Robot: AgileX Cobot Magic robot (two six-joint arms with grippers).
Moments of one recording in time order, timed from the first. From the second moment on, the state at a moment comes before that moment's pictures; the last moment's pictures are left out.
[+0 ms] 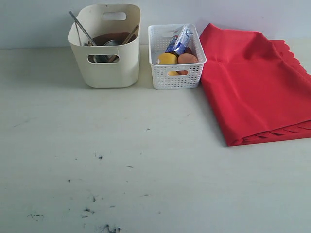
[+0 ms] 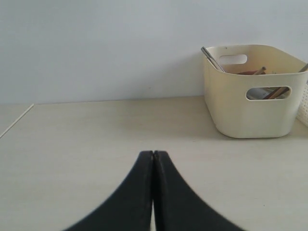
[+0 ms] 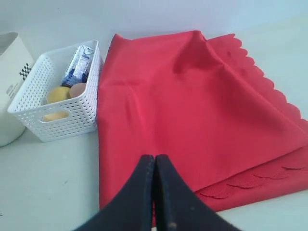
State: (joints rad) left arm 0.00 0.01 0.00 0.02 0.19 0.05; right arm 0.07 0.68 -0.19 -0.17 -0.02 0.43
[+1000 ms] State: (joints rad) left arm 0.00 0.01 0.00 0.02 0.19 0.05; right arm 0.07 0.01 0.00 0.08 0.06 0.11
